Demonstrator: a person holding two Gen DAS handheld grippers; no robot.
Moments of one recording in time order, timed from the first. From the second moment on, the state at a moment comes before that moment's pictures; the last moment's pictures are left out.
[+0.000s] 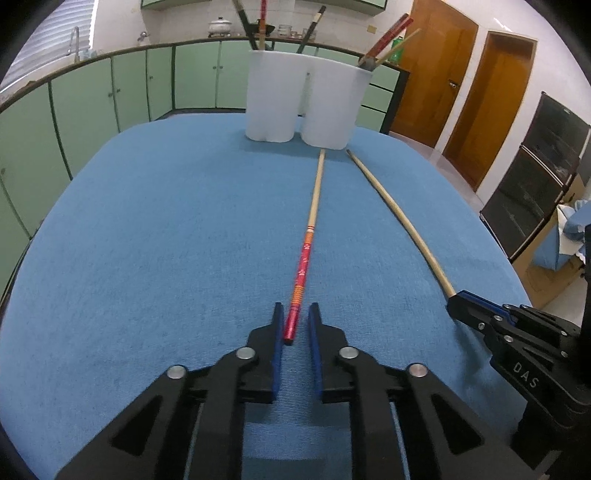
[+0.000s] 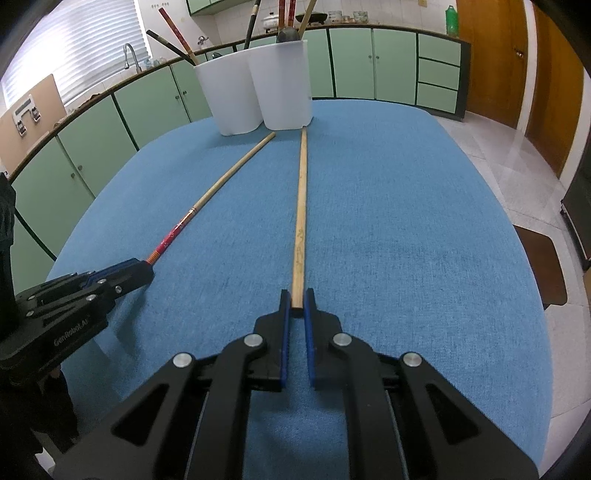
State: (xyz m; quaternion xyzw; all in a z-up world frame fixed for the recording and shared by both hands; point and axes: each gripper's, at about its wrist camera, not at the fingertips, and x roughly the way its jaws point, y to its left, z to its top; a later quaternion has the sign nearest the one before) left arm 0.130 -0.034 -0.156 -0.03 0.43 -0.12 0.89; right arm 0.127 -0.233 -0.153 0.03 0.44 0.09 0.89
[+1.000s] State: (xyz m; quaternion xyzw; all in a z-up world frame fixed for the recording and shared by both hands) left arm 0.110 -0.041 -0.117 0.00 0.38 -0.11 0.92; right arm 0.116 -0.234 -0.126 0.01 0.41 0.09 0.91
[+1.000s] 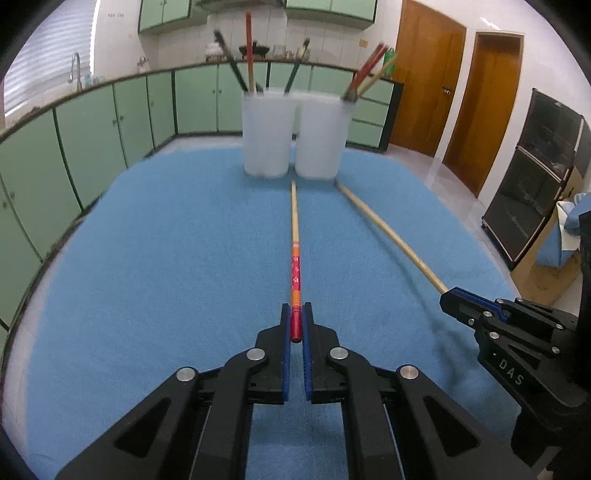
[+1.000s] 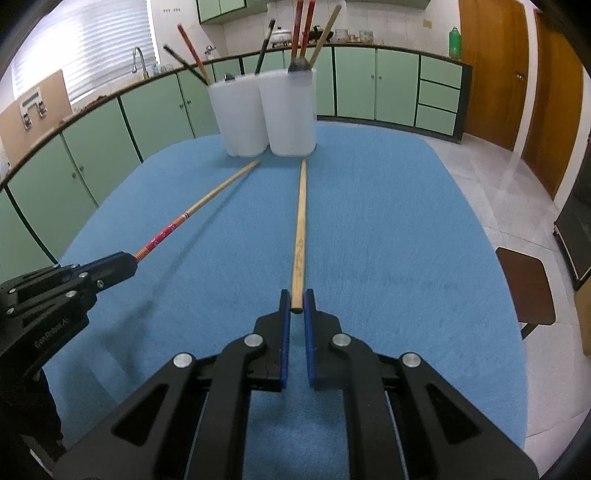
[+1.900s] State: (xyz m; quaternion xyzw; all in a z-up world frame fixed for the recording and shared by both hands) left arm 0.132 -0.034 0.023 0.00 0.24 -0.15 0.96; right arm 0.150 -0.237 0.031 -0.01 0.30 0.15 0.94
